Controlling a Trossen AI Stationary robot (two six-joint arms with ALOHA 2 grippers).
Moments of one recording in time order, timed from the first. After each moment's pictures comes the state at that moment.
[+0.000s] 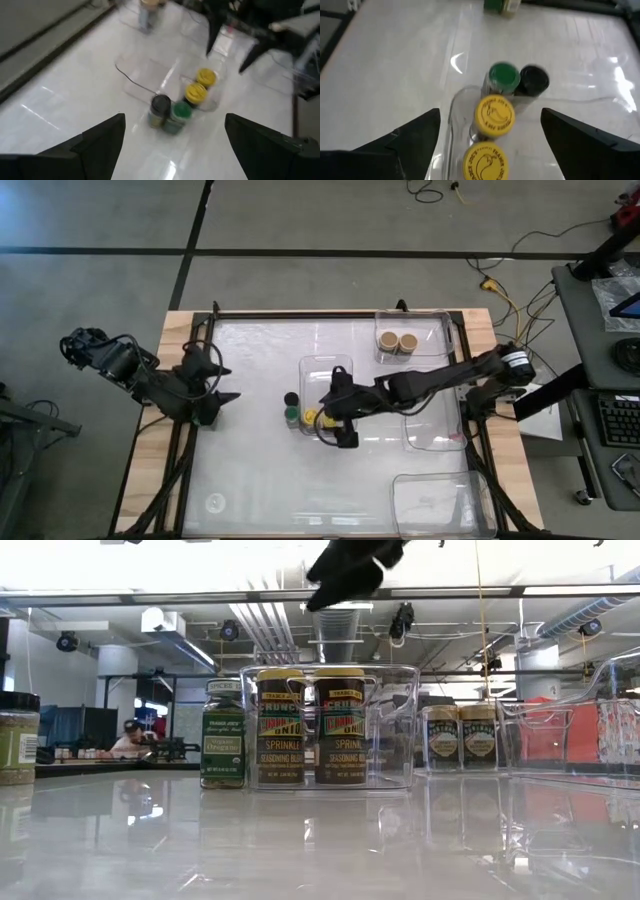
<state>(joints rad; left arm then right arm) -0.51 0.92 1.29 -1.21 -0.61 -0.82 0.18 1.69 1.40 -0.43 0.12 0.00</state>
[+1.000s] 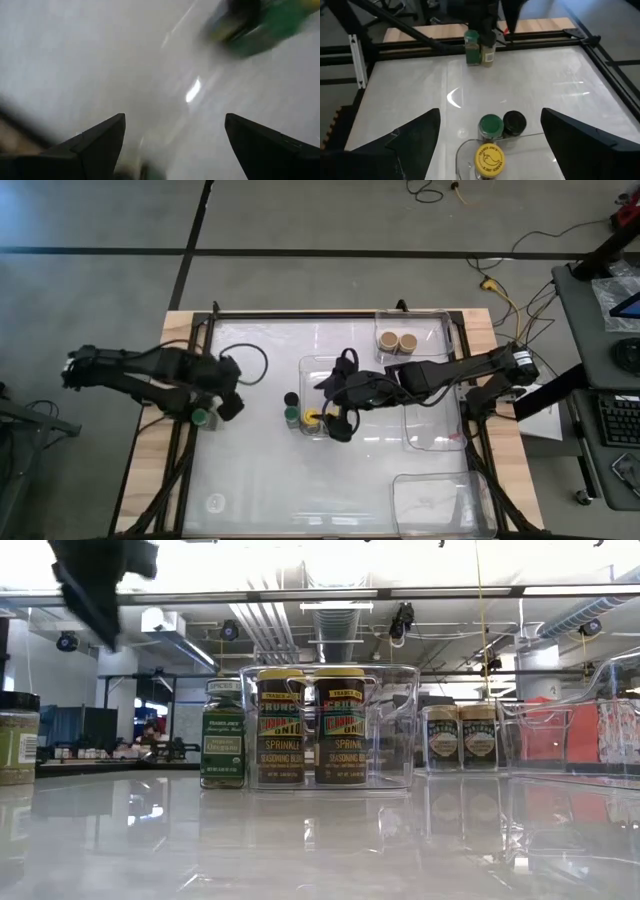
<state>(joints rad) -0.08 0.99 1.01 -1.28 -0.19 -0.71 0.20 1.67 1.61 -0.50 0.24 0.17</state>
